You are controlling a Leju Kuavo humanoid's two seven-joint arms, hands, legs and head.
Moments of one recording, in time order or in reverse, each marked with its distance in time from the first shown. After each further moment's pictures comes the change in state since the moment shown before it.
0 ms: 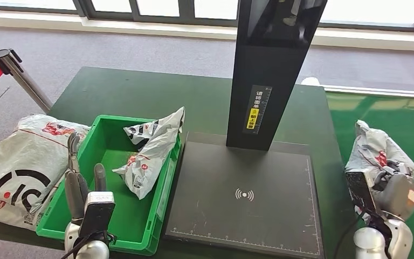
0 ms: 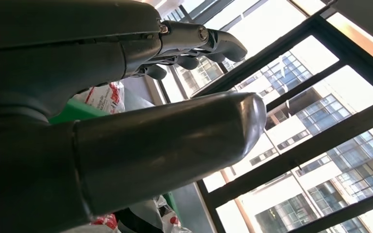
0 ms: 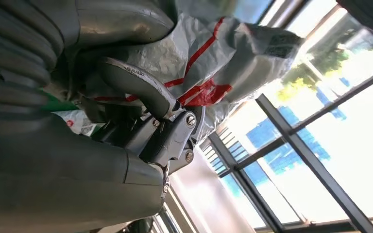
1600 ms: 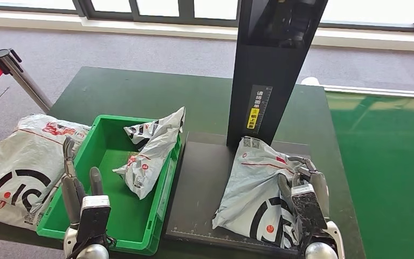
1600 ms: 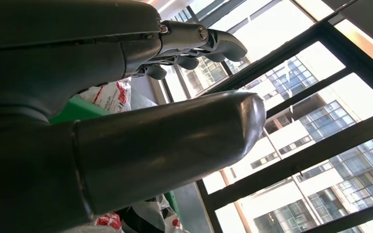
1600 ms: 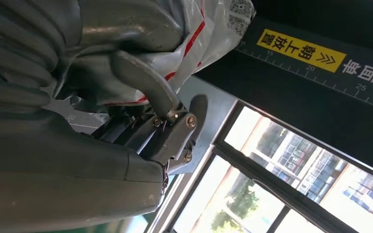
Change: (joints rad) left arm 0.024 0.000 -0.008 -0.010 0.036 0.034 -0.010; right arm 0.195 0.119 0.447 -0.273 -0.324 0.296 0.061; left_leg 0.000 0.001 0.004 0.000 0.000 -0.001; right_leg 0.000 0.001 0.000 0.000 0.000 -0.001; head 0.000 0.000
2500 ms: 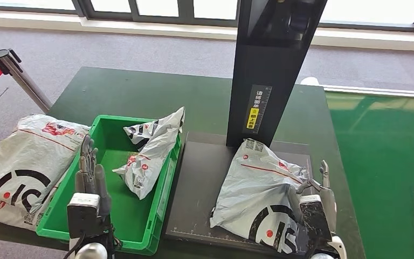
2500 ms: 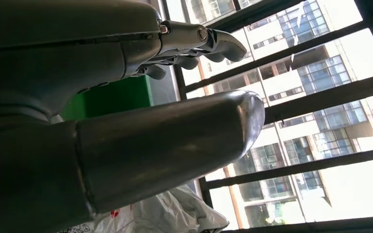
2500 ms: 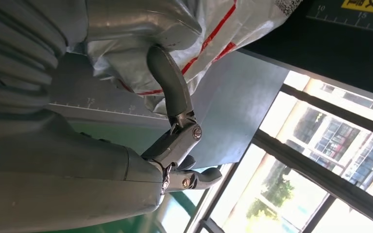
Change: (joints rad) left arm -0.010 0.006 -0.053 -0.022 0.269 -0.223 -0.027; right arm 0.049 0.008 -0.084 0.099 -0.006 -0.058 -0.051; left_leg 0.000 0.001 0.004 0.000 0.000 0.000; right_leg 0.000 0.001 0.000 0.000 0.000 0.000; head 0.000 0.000
